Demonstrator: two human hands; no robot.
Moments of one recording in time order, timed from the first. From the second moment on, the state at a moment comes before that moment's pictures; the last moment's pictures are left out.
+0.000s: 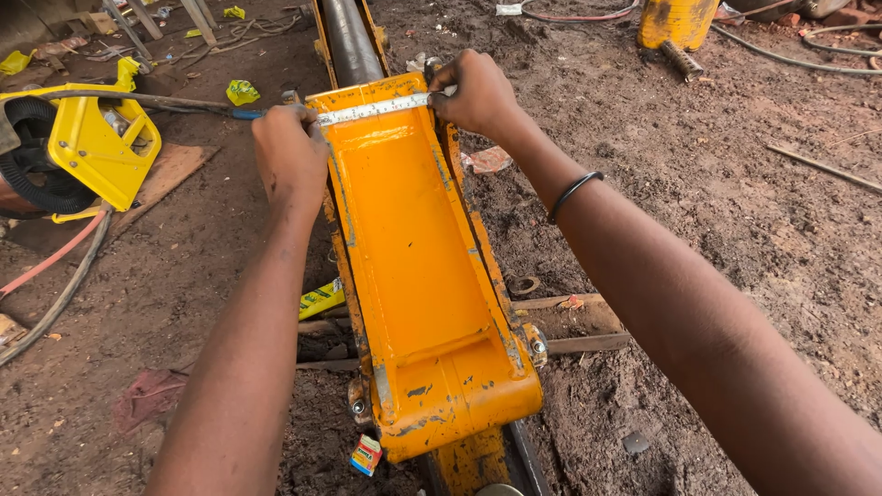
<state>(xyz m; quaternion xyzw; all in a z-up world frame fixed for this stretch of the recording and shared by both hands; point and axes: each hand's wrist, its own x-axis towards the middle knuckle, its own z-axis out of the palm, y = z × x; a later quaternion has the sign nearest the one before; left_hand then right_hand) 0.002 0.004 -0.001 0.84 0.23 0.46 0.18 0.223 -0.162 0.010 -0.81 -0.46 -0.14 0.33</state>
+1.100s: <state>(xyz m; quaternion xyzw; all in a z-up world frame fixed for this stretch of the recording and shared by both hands) -0.003 0.008 0.007 0.85 0.23 0.42 0.19 0.219 -0.160 0.011 -0.81 -0.47 -0.16 0.32</state>
